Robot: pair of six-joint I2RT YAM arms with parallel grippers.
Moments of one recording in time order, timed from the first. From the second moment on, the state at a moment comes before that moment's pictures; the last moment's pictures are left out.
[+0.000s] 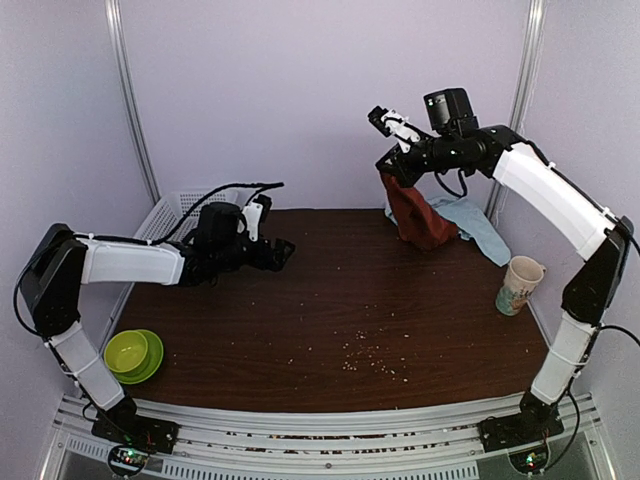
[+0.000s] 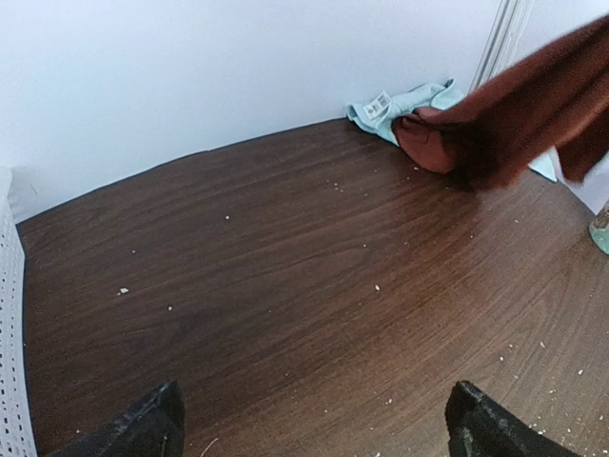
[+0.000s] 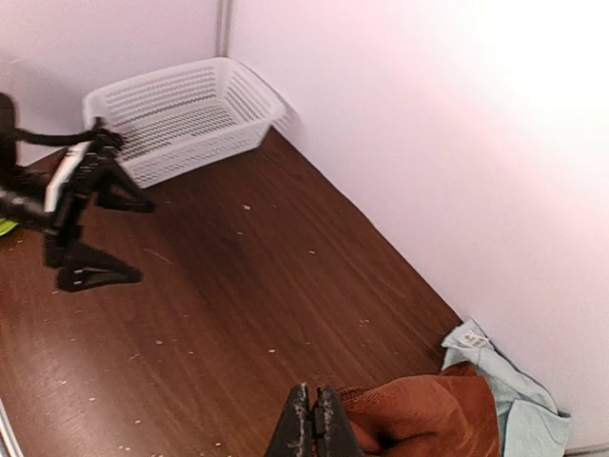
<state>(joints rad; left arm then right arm) -0.62 1.68 1.01 0.27 0.02 -0.14 0.53 1.78 1.97 -0.69 -0.15 -0.34</state>
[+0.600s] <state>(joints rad) -0.62 1.80 1.03 0.39 0.19 -0.11 0.53 1.37 1.70 -0.50 0.06 -0.37</state>
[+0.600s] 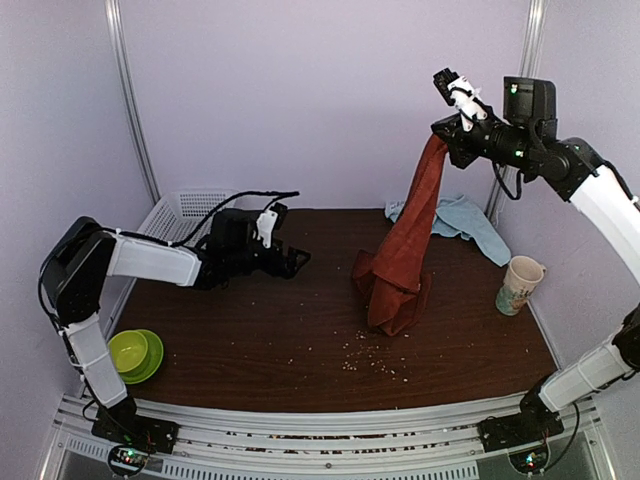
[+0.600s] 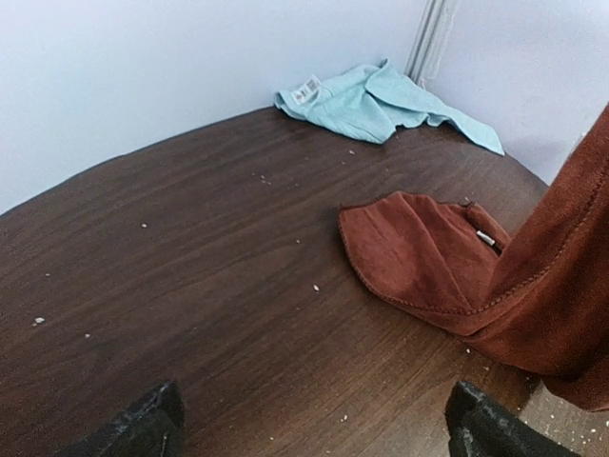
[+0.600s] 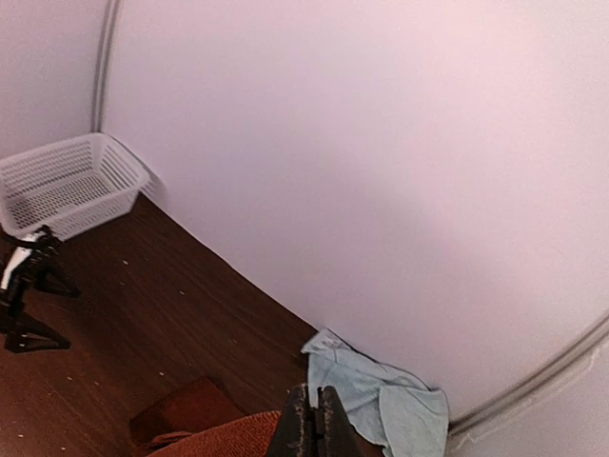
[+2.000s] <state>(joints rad) -0.70 2.56 2.09 -0.05 0.37 0.06 0.48 1.11 1.13 -0.37 0.54 -0.46</state>
